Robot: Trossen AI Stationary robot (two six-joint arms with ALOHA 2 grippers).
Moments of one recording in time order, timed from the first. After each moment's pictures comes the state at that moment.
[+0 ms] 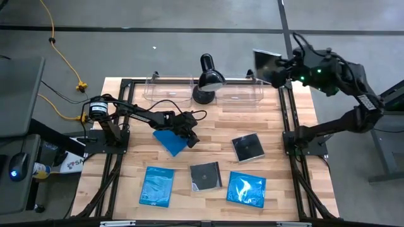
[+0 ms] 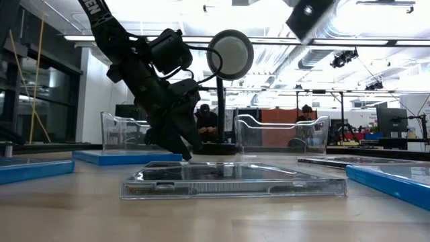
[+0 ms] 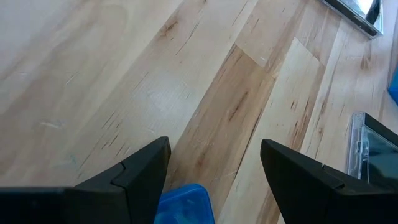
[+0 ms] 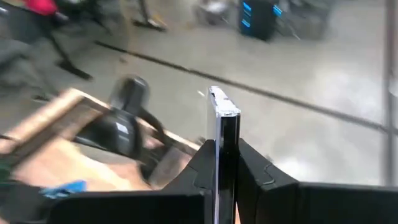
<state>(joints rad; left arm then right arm) 0.14 1.74 0.81 0.08 0.15 -0.55 -0.27 1.16 1.84 -1.26 0.62 0.51</state>
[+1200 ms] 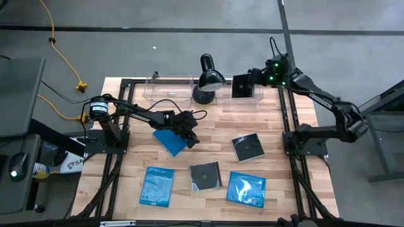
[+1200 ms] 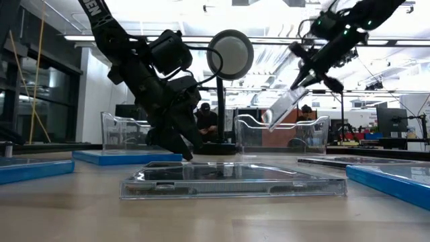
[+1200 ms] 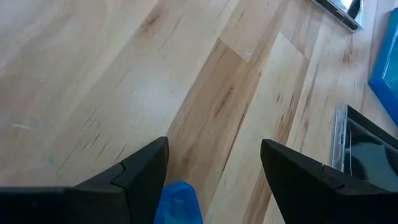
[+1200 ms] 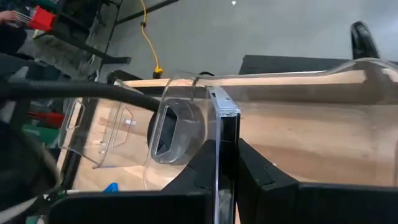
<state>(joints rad) 0.14 1.74 0.80 0.11 0.23 -0.53 -0.97 1.21 0.88 -0.30 -0.29 0.71</state>
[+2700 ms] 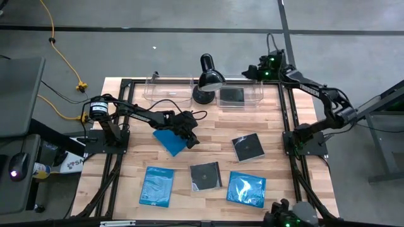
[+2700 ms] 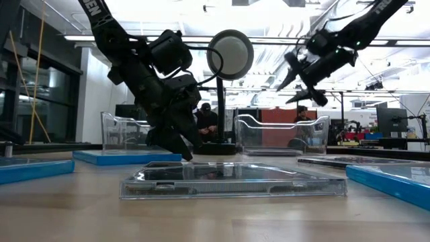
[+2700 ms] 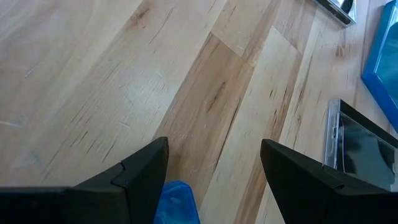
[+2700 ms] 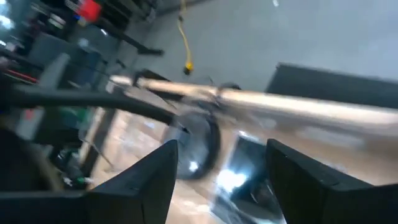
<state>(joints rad) 0.14 1.74 0.80 0.11 0.25 -0.53 -1.08 1.39 0.88 -0.06 -0.51 0.60</state>
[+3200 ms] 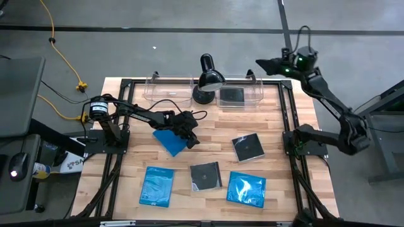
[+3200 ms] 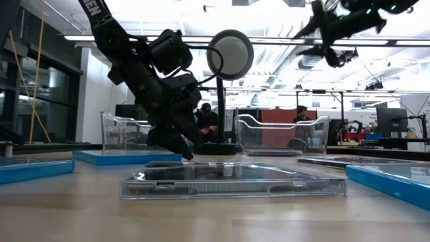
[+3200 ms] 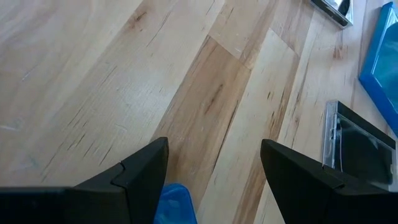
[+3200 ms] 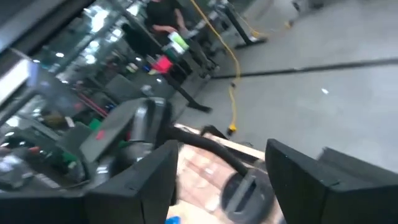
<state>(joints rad) 0.14 1.74 0.80 0.12 0.25 -0.53 -1.14 1.00 0.88 -0.04 -0.61 0.61</state>
